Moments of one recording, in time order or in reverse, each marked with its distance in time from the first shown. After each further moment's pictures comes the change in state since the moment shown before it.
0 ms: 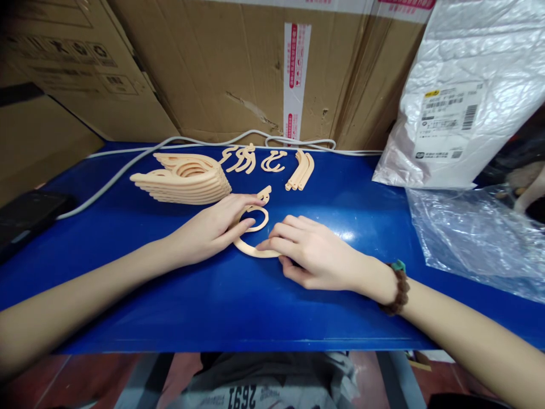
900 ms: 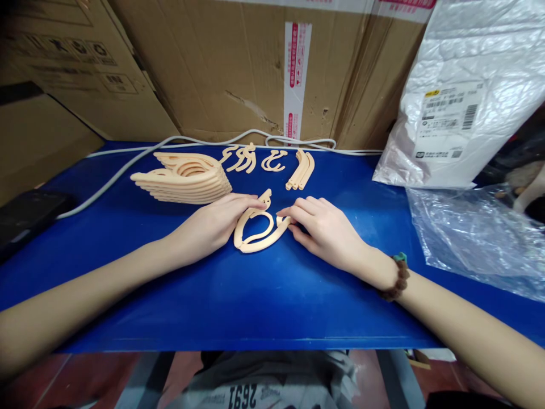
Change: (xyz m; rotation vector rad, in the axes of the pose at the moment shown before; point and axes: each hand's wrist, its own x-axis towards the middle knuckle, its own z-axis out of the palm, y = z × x) left_hand -0.001 -0.008 0.001 0.099 0.002 0.057; right_hand -0.004 0.024 0.003 -0.169 0.213 0.220
